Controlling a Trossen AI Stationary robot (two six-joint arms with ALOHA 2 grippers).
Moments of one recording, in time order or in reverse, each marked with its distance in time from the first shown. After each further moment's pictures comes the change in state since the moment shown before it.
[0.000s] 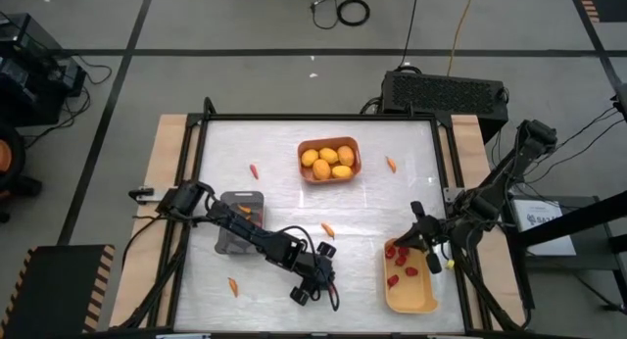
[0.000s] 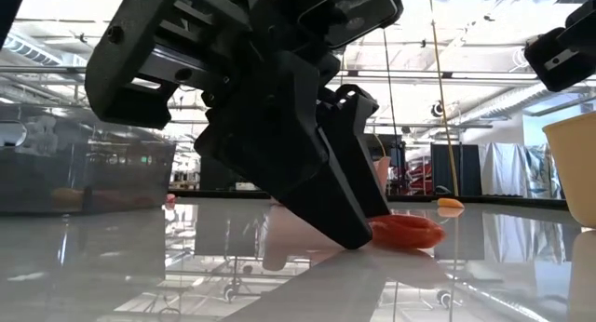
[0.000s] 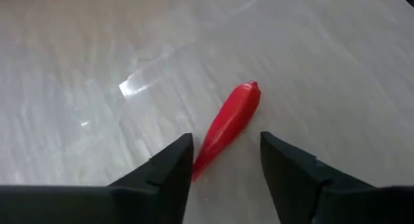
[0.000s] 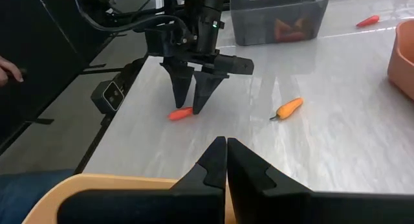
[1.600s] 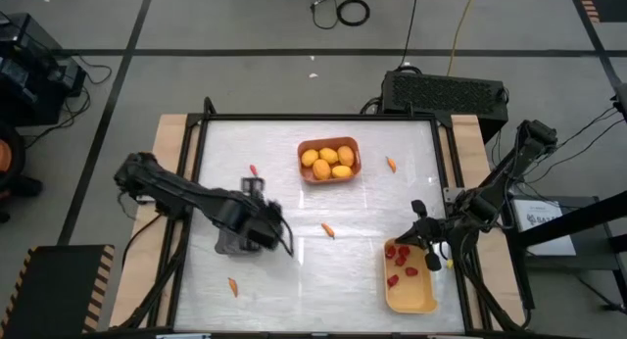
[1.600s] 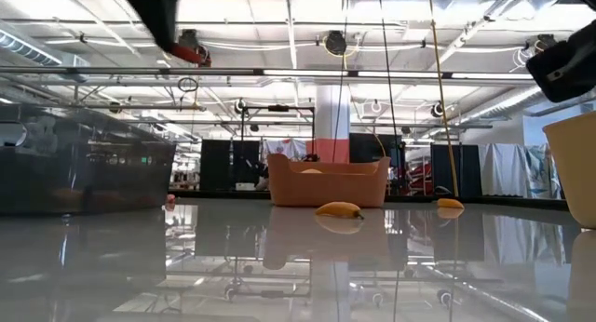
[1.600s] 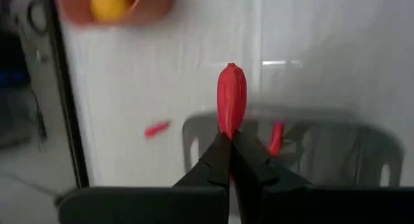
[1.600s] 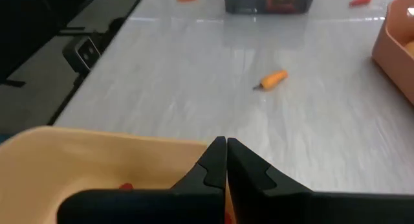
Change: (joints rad) left arm 0.013 -0.480 0.162 -1.293 -0.458 -0.511; right arm 0.003 0.001 0.000 -0.143 -0.005 -0.012
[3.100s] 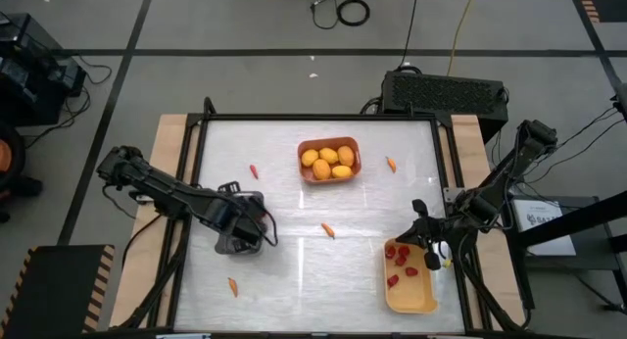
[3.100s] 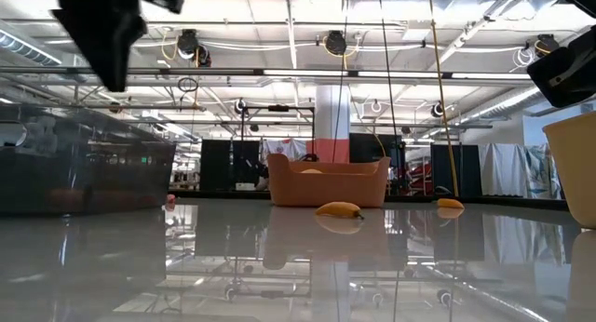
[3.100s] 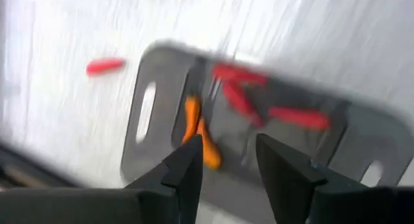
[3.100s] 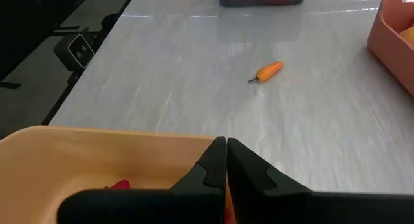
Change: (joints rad) left arm -0.005 -0.164 -0.335 0.153 0.110 -0.354; right arm 0.000 0.001 0.000 -0.030 0.005 0.046
